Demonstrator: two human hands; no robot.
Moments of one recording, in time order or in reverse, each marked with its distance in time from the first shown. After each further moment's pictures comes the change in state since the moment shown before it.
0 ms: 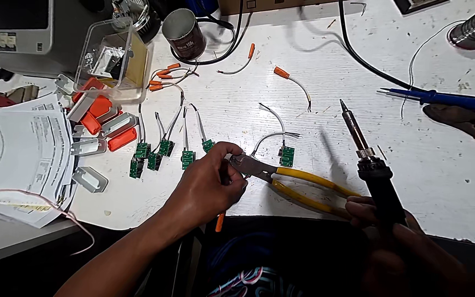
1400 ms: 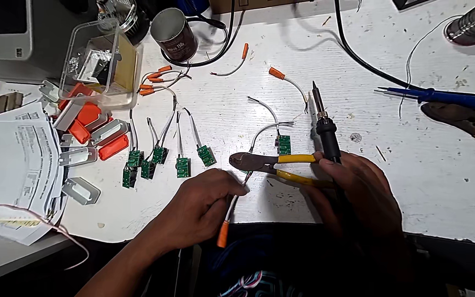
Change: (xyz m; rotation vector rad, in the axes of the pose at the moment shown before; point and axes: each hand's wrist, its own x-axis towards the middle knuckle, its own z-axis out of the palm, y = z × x) left_hand -0.005 -0.035 -0.011 0.037 -0.174 0.527; right_hand 0.035 0.037 0.014 -0.501 -0.166 -0.027
